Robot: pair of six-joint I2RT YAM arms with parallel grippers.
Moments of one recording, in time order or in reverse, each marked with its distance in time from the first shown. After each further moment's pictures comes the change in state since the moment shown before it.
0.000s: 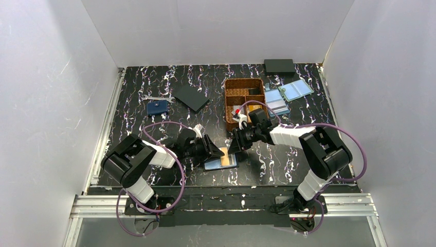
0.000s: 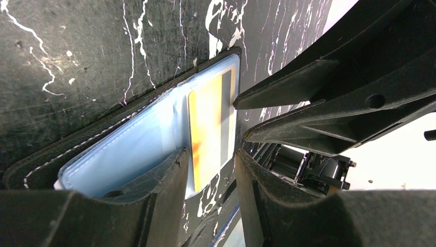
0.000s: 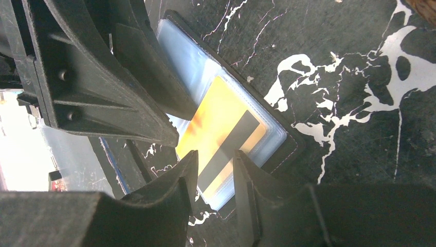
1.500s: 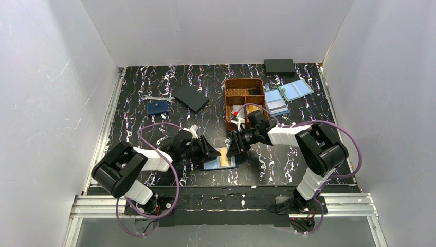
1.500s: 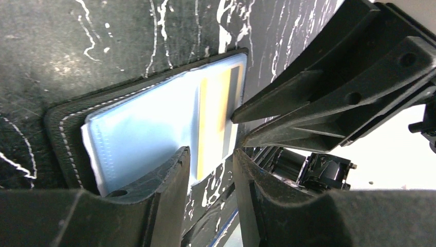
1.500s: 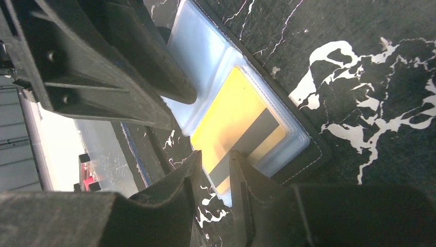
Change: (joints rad) left arm 0.011 -0.109 -0.050 -0.064 -0.037 0.000; right arm 0.006 0.047 -0.003 0.022 -0.098 0.045
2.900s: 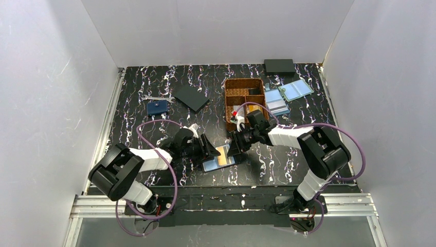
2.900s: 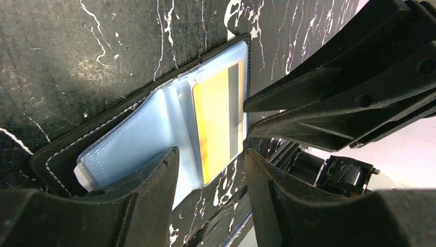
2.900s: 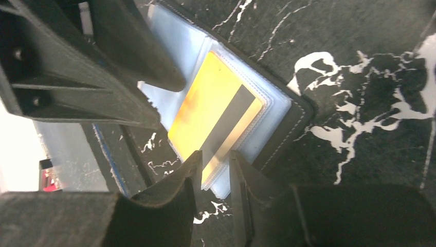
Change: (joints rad) left arm 0.000 -0.052 0.047 -0.159 -0.045 0.090; right arm 0.026 -0.037 0.002 -0.024 0.101 -0.088
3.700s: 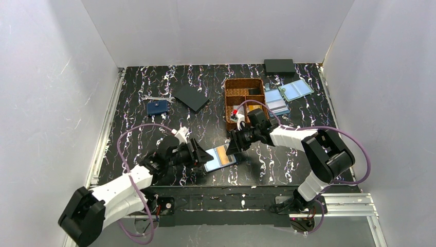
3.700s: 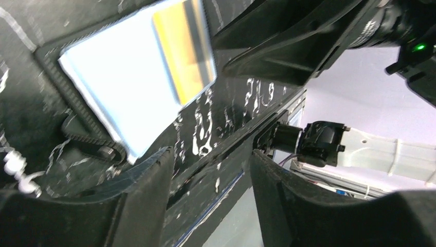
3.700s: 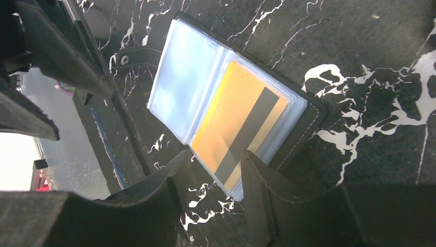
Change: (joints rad) left arm 0.002 -0.561 -0.138 -0.303 -0.002 -0.003; right arm 0.000 -0.048 -0.002 0.003 -0.018 -0.006
